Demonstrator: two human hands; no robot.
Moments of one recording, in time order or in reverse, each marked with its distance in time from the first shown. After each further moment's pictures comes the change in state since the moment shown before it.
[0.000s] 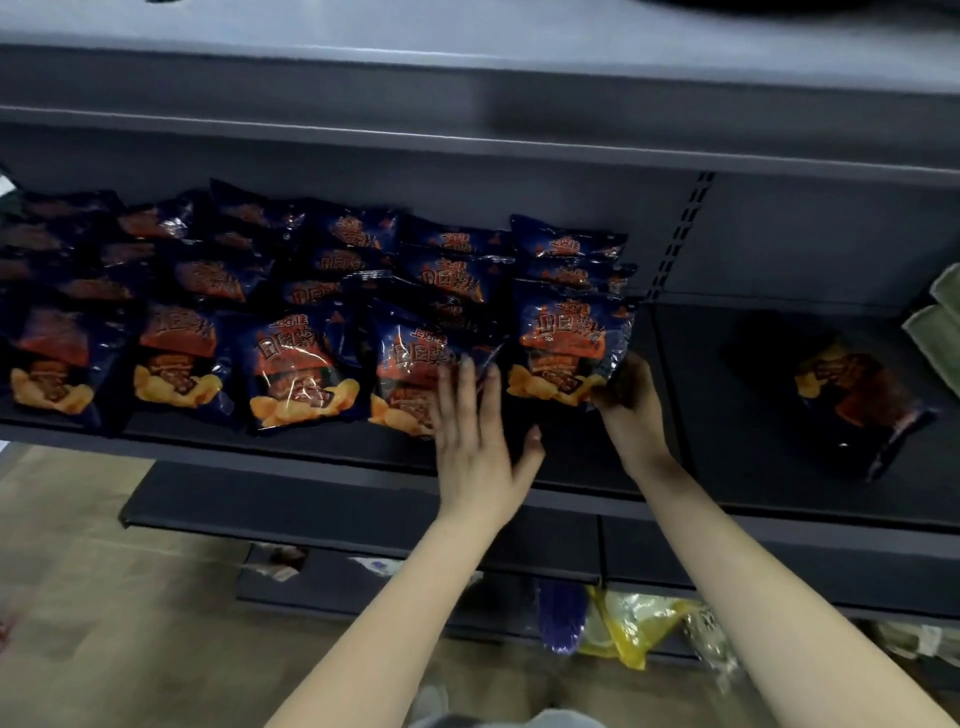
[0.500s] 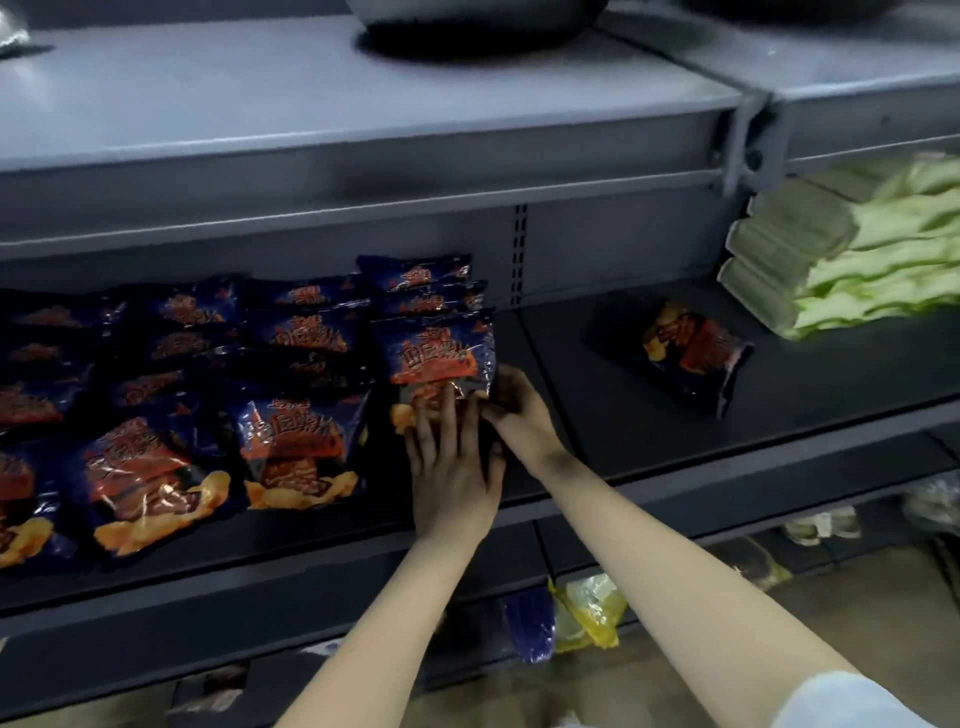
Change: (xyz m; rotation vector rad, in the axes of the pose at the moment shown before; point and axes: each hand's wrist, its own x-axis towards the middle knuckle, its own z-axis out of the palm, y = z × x) left_hand 0.007 0.036 0.060 0.183 -0.540 0.031; right_hand 0.000 0.001 -0.006 0.029 0.008 0.070
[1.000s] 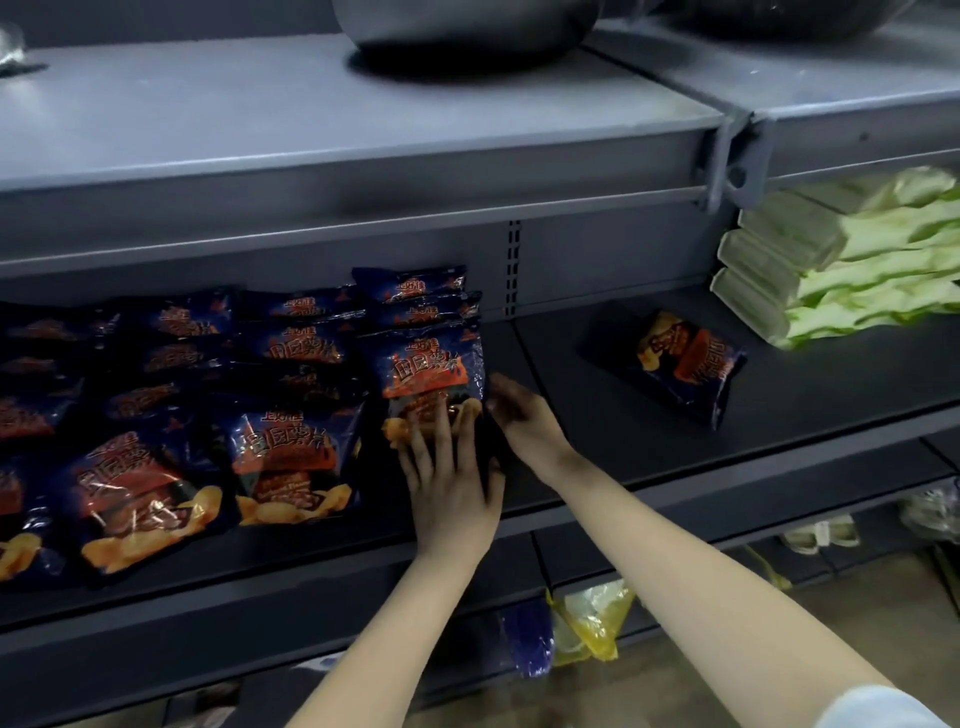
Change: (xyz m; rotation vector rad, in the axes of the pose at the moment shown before) left_hand -0.005 0.008 -0.004 -0.046 0.117 0.023; right_hand 0.004 -0.006 -0.017 -0.158 -0.077 -0.060
